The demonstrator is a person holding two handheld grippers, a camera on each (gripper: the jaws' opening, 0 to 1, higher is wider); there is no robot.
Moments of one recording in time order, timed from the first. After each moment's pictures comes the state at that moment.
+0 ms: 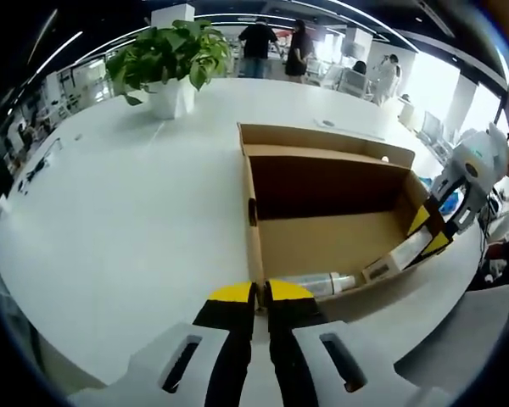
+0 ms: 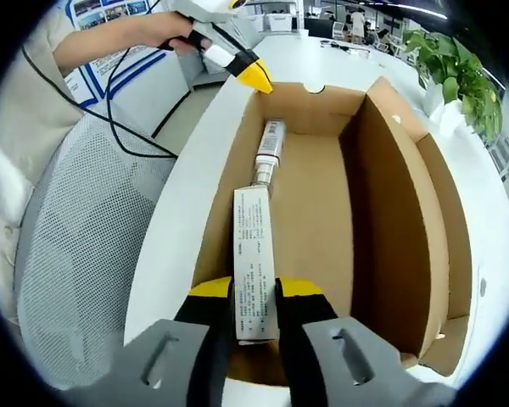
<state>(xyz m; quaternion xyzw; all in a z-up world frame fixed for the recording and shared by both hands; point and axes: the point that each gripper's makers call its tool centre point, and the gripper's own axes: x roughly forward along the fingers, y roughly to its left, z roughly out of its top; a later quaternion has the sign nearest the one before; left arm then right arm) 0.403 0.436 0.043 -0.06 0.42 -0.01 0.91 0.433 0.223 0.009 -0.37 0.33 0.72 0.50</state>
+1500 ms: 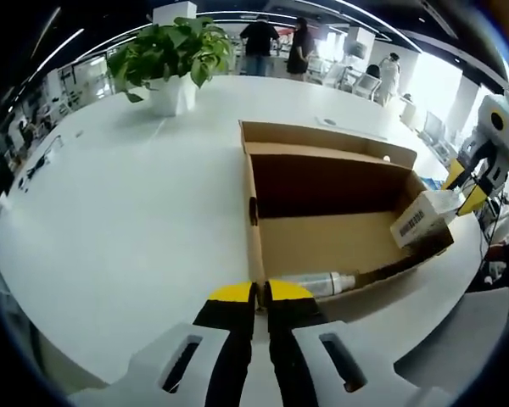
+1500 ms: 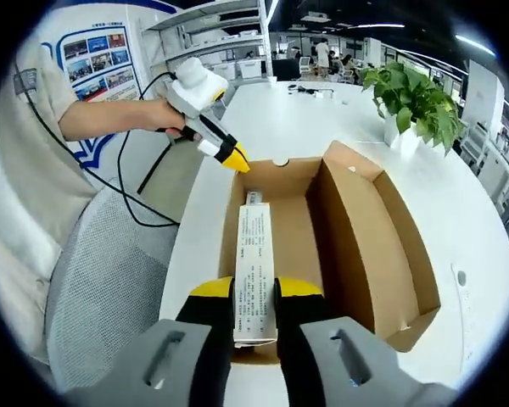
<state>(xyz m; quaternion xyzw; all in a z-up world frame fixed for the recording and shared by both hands) 0.402 0.433 0.044 -0.06 0.42 0.00 0.90 0.446 0.230 0.107 -0.25 0.29 0.71 0.59</state>
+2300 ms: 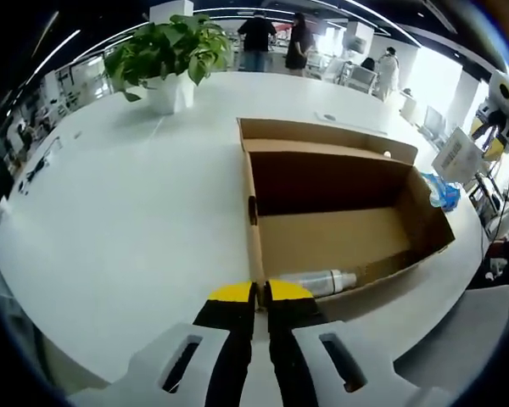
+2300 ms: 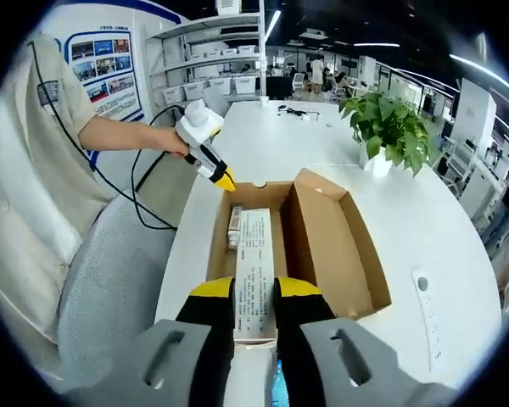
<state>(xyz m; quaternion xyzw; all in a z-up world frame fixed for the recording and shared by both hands) 0.402 0.433 0.042 -0.06 0.44 -0.01 0.90 0.485 0.177 0.175 -0.25 0.24 0.70 0.62</state>
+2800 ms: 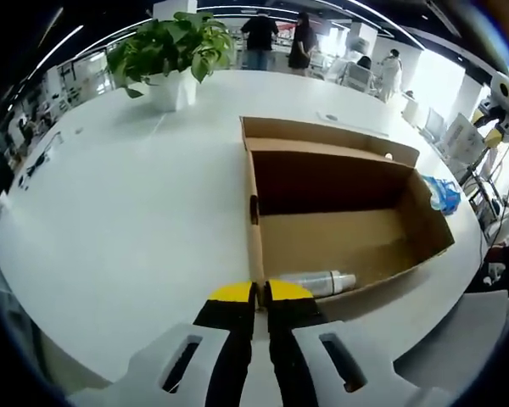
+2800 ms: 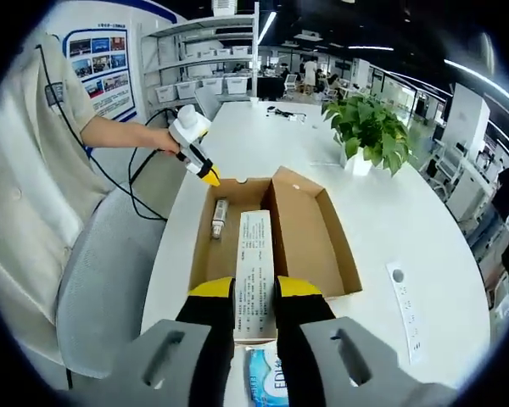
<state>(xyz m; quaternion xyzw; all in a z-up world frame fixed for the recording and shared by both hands) 0.402 0.432 0.042 -0.07 0.44 0.00 0.90 0.519 0.137 0.192 -0.27 0.24 0.69 0.63</state>
